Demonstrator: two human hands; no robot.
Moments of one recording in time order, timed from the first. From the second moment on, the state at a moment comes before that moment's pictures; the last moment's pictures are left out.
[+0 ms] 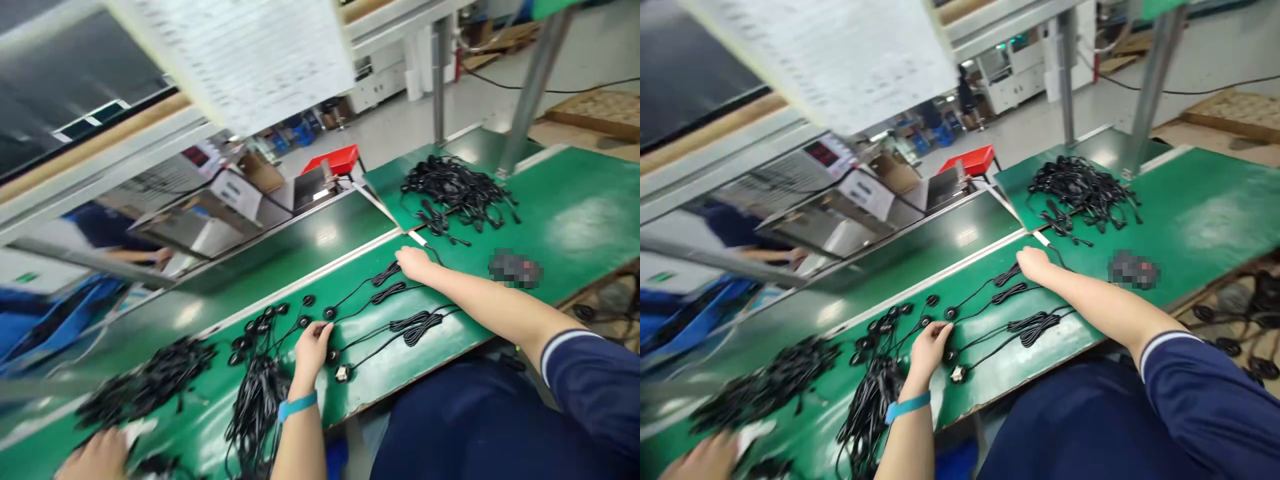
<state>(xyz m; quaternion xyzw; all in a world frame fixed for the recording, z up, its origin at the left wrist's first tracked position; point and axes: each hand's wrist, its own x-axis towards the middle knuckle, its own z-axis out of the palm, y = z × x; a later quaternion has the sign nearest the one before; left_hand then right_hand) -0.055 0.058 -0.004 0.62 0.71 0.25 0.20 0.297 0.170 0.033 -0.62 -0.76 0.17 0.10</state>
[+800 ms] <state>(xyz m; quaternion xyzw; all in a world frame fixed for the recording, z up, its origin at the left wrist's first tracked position) 0.264 0.029 -0.019 0.93 0.33 0.11 0.09 0.488 -0.005 -0.018 -0.61 -0.73 0.25 0.20</state>
